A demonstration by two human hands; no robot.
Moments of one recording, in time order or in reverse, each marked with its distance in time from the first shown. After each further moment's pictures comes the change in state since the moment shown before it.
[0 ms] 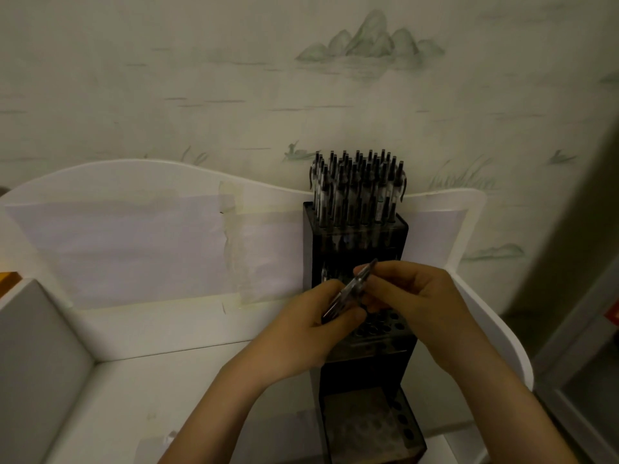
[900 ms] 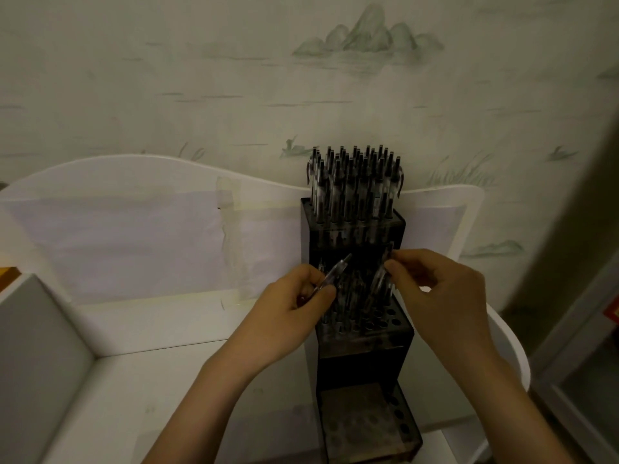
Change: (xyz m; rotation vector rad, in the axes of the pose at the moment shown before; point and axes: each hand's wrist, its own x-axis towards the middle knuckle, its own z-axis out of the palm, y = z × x) left_hand 0.001 -0.010 -0.009 0.004 0.220 -0.041; right_hand -0.002 0.011 -0.011 -0.493 0.390 -0.320
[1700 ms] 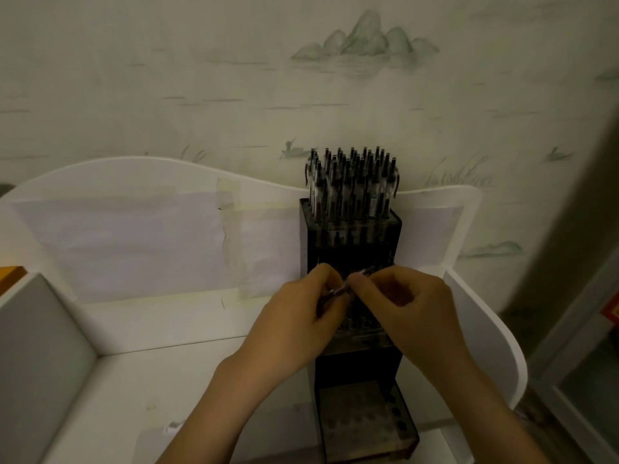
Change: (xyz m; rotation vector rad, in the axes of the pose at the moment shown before) left_hand -0.009 0.011 0.015 0.279 0.029 0.149; right_hand -0.018 -0.012 0.009 0.150 -0.157 0.125
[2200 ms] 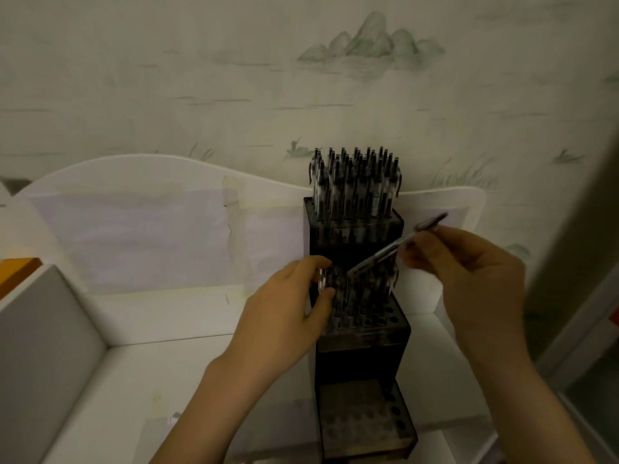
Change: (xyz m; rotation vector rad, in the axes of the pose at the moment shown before) left_hand -0.009 -0.004 -0.002 0.270 0.176 0.020; right_hand 0.019 -0.020 -0.039 0.432 0.210 0.041
